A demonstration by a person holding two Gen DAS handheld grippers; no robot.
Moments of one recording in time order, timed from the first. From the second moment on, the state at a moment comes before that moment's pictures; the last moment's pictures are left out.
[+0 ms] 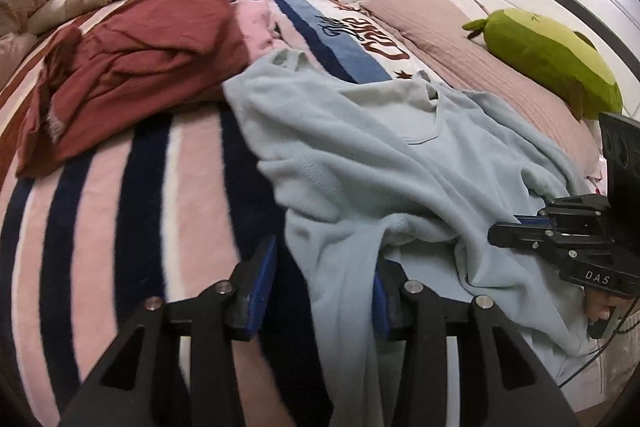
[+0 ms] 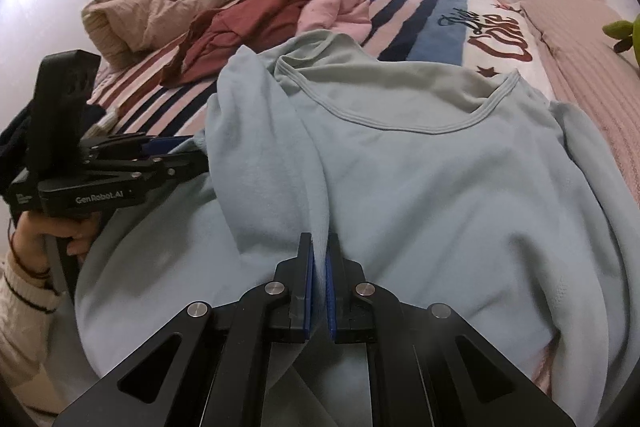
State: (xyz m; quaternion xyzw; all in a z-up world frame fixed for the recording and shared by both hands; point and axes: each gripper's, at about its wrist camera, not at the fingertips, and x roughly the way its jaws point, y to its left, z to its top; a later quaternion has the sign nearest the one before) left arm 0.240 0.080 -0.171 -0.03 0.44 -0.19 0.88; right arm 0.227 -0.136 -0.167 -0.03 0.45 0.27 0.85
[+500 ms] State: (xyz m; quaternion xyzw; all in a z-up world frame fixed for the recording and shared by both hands) left arm 0.201 0.116 -0.168 0.02 0.42 -0.05 0.91; right arm 0.214 -0.133 -0.162 -0.03 0.44 0.28 0.85
